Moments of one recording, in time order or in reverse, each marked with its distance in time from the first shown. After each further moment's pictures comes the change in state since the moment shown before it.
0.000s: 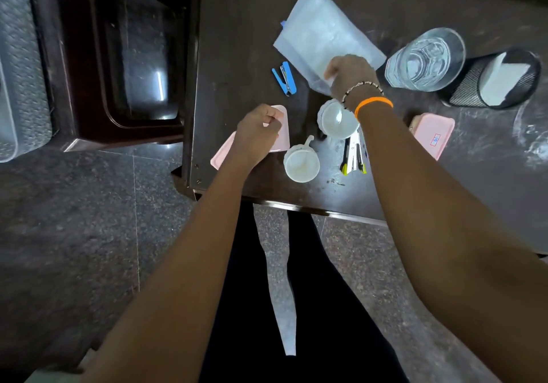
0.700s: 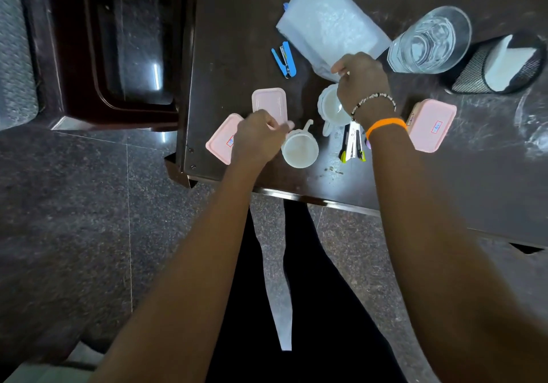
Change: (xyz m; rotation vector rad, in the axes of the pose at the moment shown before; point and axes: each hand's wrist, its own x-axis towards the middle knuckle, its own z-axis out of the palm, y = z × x) left_hand -0.016 -0.023 0.021 0.239 0.124 -0.060; right_hand -0.047 0.010 0.014 0.168 0.165 0.028
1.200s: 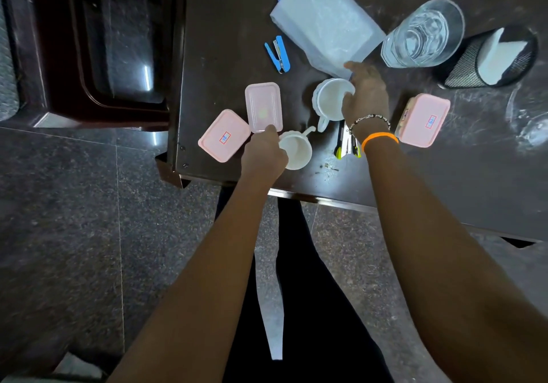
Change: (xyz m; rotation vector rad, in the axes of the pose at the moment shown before) left_hand -0.015 -0.014 0.031 0.167 -0.113 0.105; right_hand -0.017 0.030 0.023 0.036 0.106 0.079
